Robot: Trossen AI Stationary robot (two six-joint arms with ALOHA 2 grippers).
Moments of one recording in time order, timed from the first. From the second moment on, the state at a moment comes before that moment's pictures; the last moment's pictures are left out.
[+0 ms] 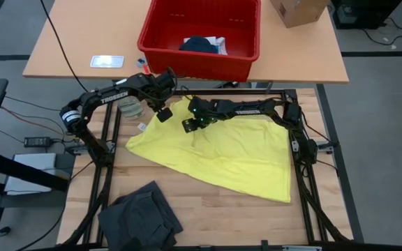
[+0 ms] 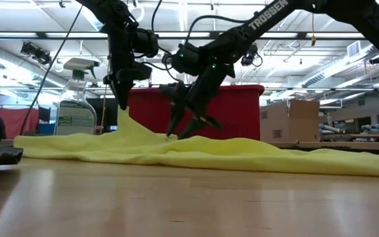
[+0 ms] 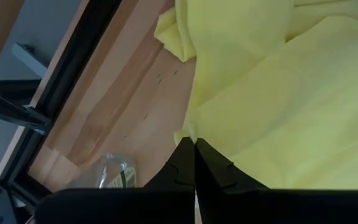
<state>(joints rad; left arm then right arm) 0.63 1.62 1.35 -1.07 -0.17 0.04 -0.32 2.15 1.58 -0.40 -0.11 0.80</state>
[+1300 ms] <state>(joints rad) 0.58 1.57 1.34 -0.99 -0.17 0.12 -0.19 2.08 1.58 -0.39 0.17 0.55</state>
